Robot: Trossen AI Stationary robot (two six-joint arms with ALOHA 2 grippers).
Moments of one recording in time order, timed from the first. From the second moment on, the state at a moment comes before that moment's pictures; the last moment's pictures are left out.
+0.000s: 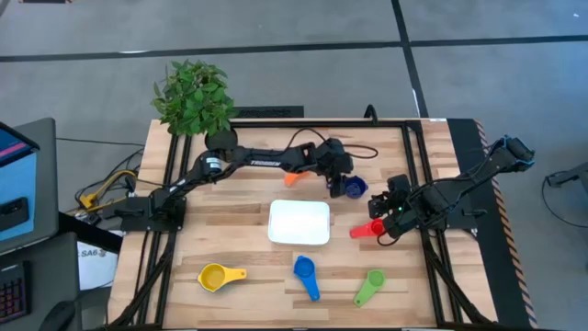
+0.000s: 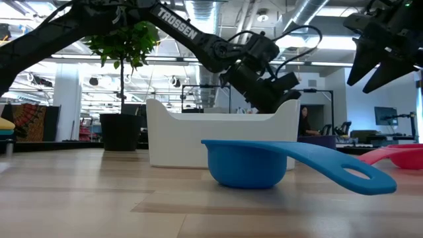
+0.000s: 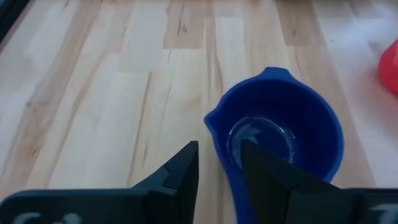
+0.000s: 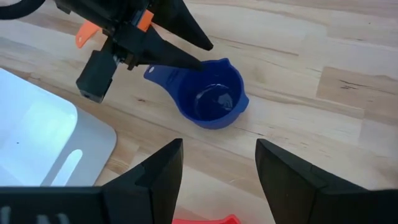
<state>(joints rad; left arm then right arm) 0.23 2.42 1.93 -0.07 0.09 0.13 0.49 1.05 0.76 -1.09 0.73 1.67</state>
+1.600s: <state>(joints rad) 0.21 2.36 2.15 -0.39 -0.21 0.01 0.50 1.05 0.76 -1.09 0.85 1.64</state>
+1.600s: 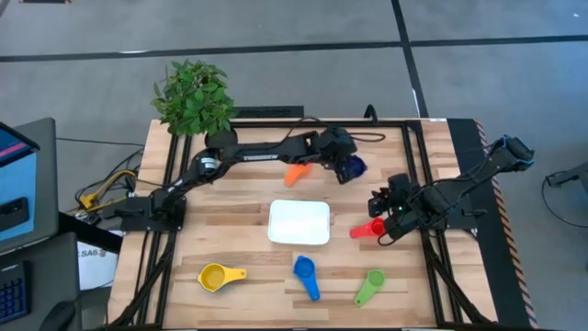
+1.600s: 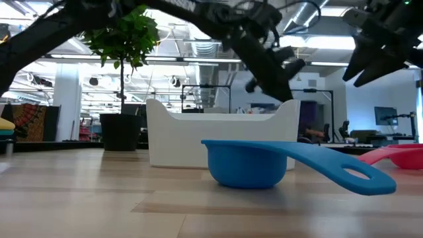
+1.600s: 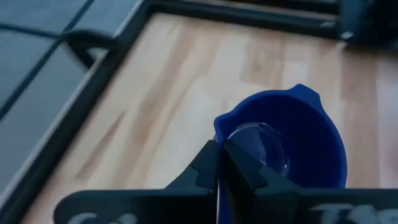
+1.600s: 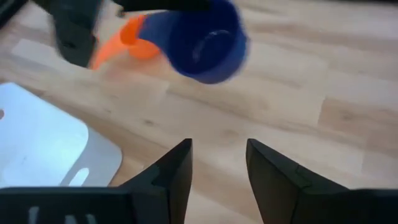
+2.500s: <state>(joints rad) -0.14 1.55 1.29 -0.67 -0.95 -0.86 0.23 1.04 0.59 0.09 0.60 0.53</state>
